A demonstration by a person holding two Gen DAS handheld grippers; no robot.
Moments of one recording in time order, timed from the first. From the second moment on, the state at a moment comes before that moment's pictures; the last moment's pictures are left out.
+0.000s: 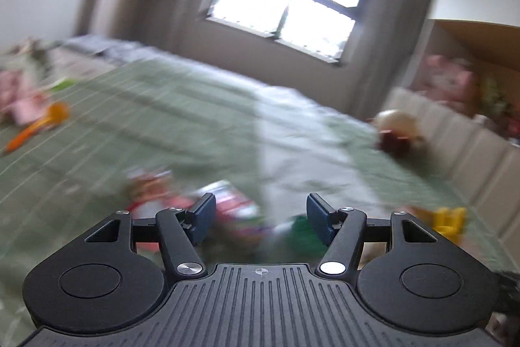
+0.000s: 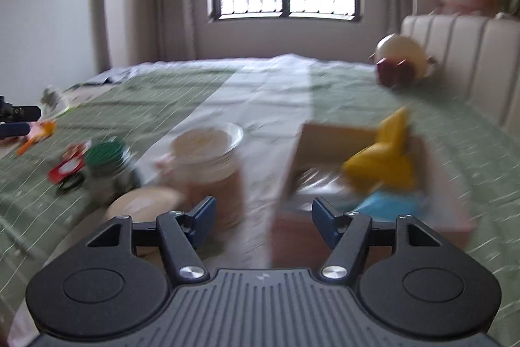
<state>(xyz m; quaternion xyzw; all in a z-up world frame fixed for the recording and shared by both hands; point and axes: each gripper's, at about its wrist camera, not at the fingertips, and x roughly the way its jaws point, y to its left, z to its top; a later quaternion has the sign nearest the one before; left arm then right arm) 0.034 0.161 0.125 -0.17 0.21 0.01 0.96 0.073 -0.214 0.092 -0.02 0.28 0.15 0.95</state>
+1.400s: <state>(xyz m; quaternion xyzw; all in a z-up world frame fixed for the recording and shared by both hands) 0.105 0.180 0.027 -0.07 0.35 0.04 0.93 0.026 -0.141 0.058 -0.10 0.28 0.17 0.94</state>
